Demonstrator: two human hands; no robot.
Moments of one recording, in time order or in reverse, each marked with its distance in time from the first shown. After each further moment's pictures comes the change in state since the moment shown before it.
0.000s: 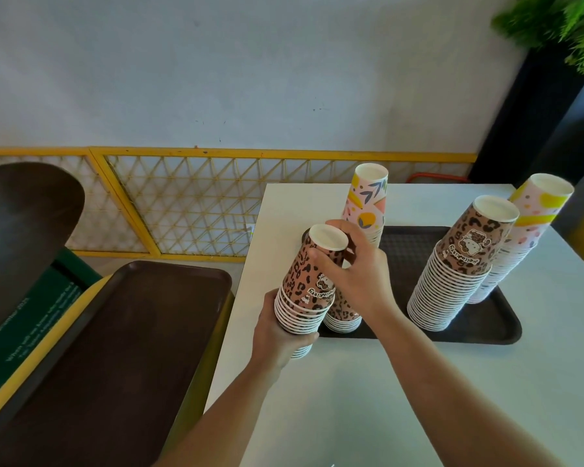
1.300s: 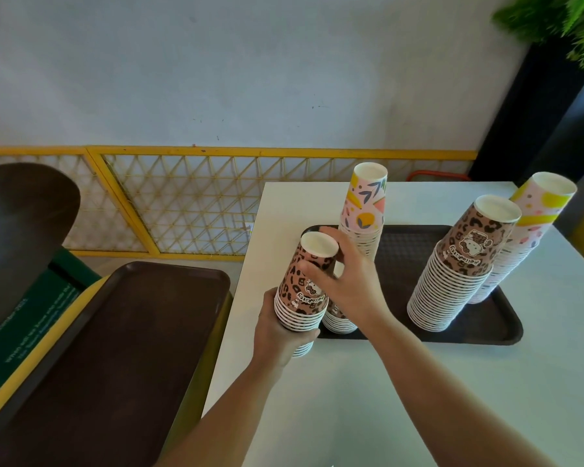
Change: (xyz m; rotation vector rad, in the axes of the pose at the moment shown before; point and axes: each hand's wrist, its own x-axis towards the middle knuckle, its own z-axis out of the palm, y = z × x) left_hand 0.005 0.003 0.004 -0.056 0.004 -0.025; right_hand -0.002 0.011 0.007 -0.036 -0.108 0.024
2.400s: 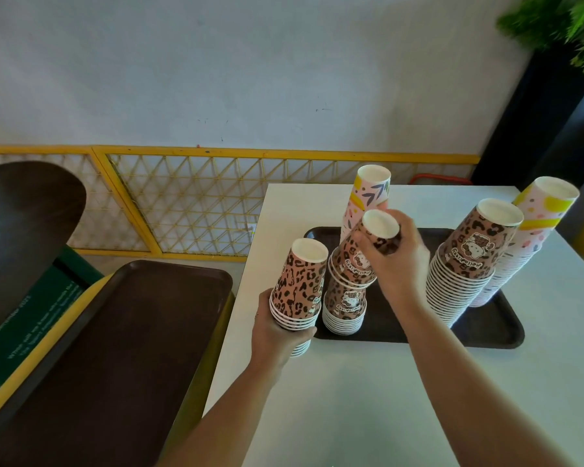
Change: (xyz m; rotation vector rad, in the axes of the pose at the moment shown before) left_hand -0.003 0.002 -0.004 -0.035 0.040 -0.035; right_hand 0.020 0.017 -0.039 -0.108 0.395 0.007
